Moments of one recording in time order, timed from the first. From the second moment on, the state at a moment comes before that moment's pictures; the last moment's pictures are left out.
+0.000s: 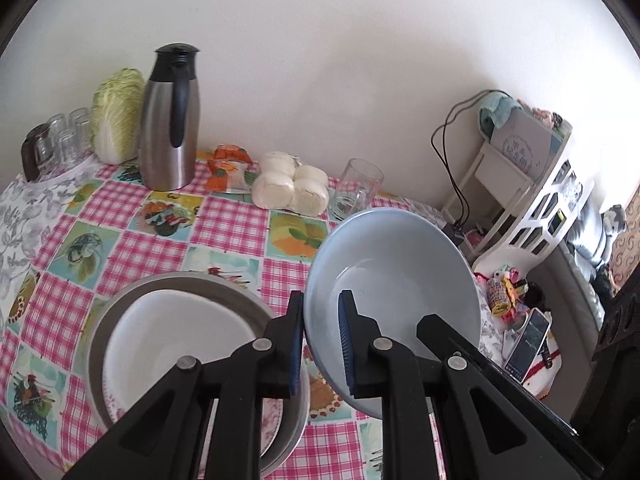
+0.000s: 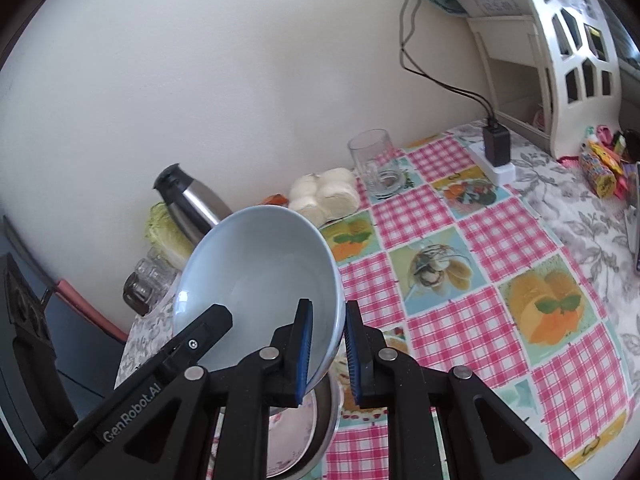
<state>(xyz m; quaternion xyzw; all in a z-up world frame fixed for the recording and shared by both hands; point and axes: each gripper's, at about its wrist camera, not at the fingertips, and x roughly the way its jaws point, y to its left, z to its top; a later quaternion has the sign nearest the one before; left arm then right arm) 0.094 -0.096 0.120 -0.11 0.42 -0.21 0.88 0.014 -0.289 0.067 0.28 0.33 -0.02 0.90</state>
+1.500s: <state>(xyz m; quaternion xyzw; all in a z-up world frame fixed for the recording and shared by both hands) 0.105 0.025 0.066 -0.21 0.46 -0.09 0.86 0.058 -0.177 0.037 0.16 0.42 0.03 0.89</state>
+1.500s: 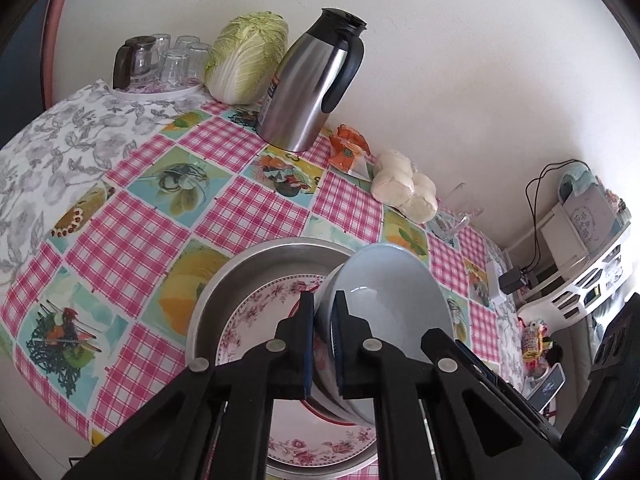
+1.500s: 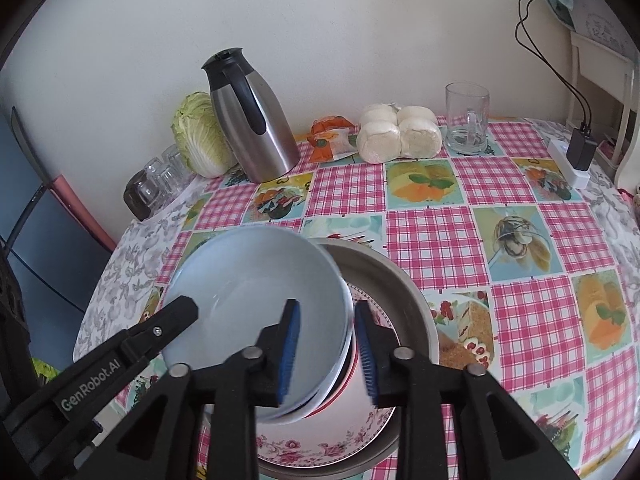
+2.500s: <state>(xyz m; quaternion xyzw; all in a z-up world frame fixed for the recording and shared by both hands) 0.064 0.066 0.080 -0.12 0.43 0.00 0.89 0.026 -0.183 0.046 0.15 0.38 0.00 0.91</state>
